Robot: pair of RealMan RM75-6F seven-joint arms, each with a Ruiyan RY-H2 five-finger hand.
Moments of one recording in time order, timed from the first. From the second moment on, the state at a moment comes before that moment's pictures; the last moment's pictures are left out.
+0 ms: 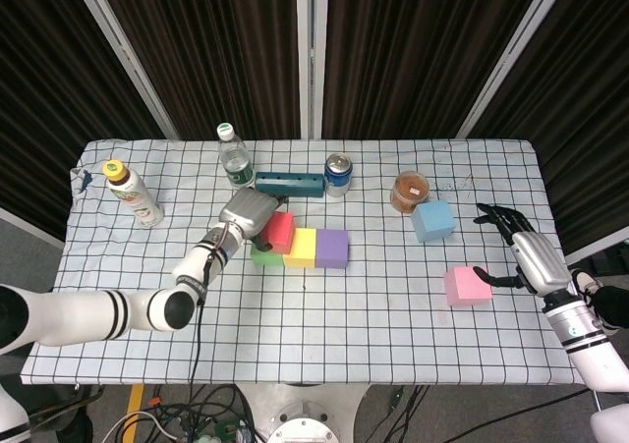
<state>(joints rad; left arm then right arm) -1.38 -1.29 -0.06 -1.64 0.26 0.72 0.63 0.42 -1.01 0.11 -1.60 -1.48 1.13 0.49</state>
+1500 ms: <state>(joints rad) -1.32 -1.30 -0.05 -1.61 0.59 0.72 0.51 0.42 -1.01 0.12 -1.58 -1.47 1.14 0.51</state>
